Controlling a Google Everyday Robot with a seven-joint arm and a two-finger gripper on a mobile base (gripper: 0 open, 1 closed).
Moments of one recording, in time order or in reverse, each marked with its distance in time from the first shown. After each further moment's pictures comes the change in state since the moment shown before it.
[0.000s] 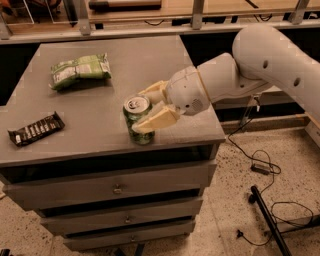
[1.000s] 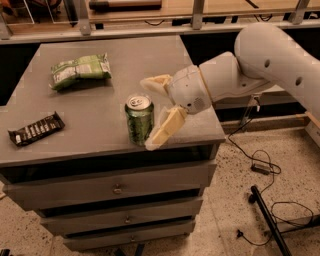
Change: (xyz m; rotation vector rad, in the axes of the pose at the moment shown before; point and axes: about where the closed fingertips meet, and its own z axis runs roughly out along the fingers) arm 0.002 -0.004 -0.004 0.008 0.008 -0.004
